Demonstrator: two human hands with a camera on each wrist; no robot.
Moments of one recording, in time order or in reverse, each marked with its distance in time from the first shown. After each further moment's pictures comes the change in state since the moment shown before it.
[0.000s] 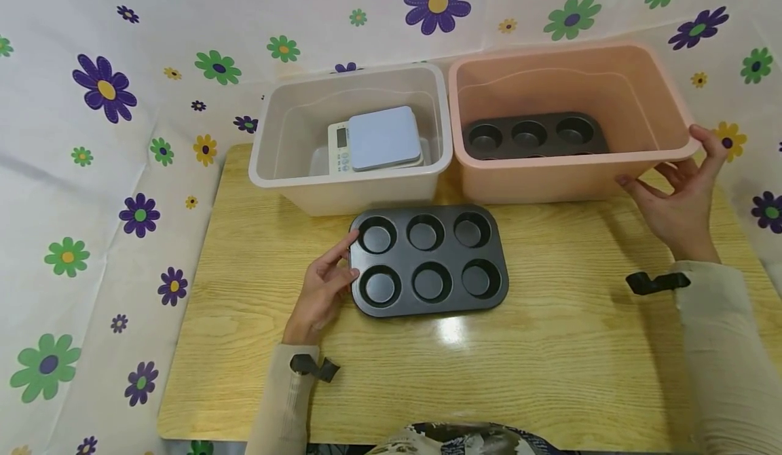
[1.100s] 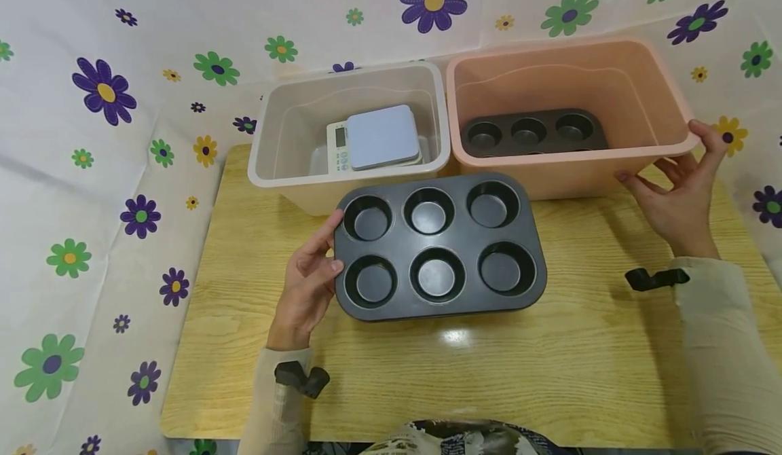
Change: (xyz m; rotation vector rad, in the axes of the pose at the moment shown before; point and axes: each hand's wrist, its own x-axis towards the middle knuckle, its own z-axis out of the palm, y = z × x) left_hand -0.008 0.066 0.035 -0.246 -0.143 0.131; right_hand 0.000 0.000 0.001 0.088 0.006 0.005
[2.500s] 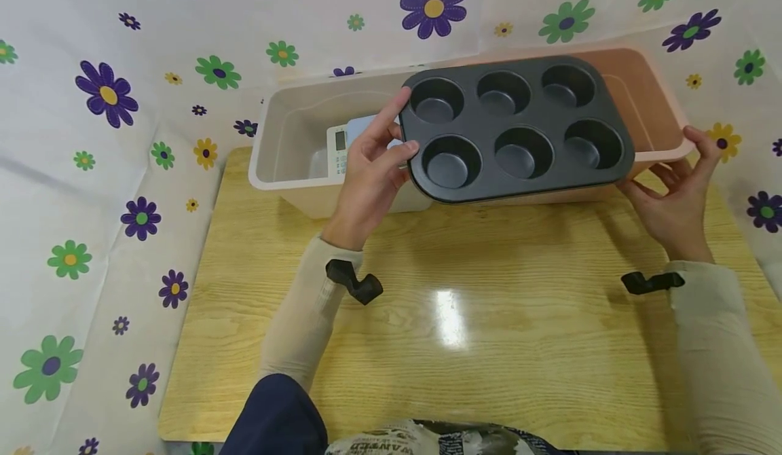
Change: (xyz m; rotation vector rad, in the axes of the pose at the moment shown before) left_hand 0.149 0.020 0.103 0.050 -0.005 0.023; right_hand 0.000 0.002 -0.002 -0.099 -0.014 -0.039
